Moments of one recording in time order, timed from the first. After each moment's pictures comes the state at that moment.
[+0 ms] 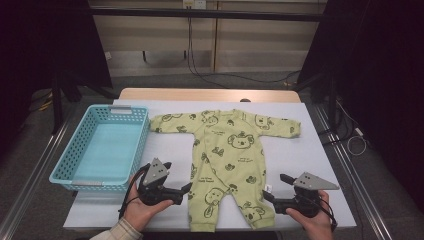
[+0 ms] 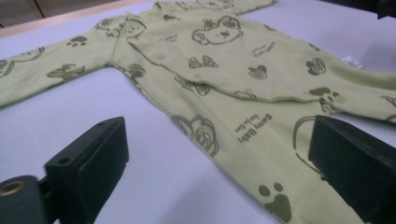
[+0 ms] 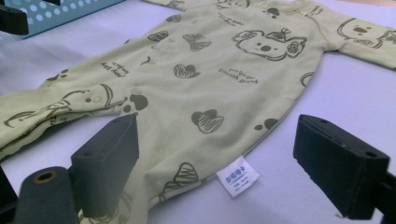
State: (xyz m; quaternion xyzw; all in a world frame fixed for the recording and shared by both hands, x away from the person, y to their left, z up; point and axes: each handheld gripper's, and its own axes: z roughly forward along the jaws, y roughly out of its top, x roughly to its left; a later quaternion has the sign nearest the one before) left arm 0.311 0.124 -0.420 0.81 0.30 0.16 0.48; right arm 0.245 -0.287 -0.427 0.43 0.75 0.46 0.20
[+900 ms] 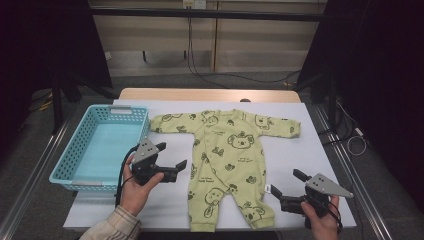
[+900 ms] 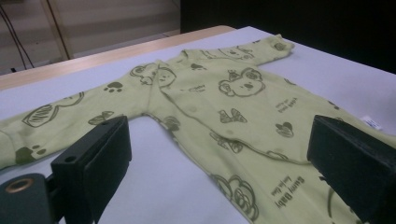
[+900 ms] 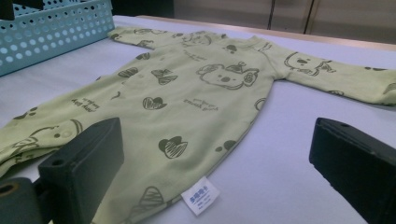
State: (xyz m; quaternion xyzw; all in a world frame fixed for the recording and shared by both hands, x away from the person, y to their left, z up) left arm 0.353 0.135 -0.392 0.76 0.33 0.18 0.53; right arm 0.238 -0.301 -0.426 0.45 0.69 0.50 0.27
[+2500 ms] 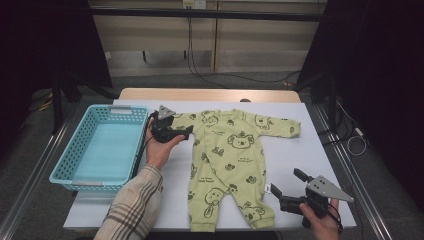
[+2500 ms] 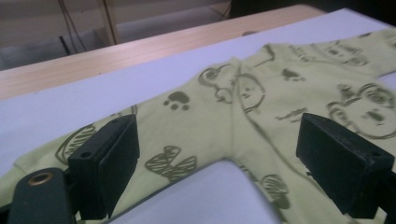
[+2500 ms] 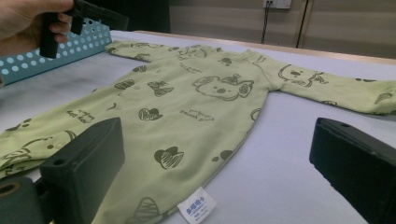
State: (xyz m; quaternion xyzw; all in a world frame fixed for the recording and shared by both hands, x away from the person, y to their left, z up) left arm 0.480 0.103 -0.418 0.78 0.40 0.20 0.43; right arm 0.236 -0.301 -0.432 0.44 0.68 0.51 0.29
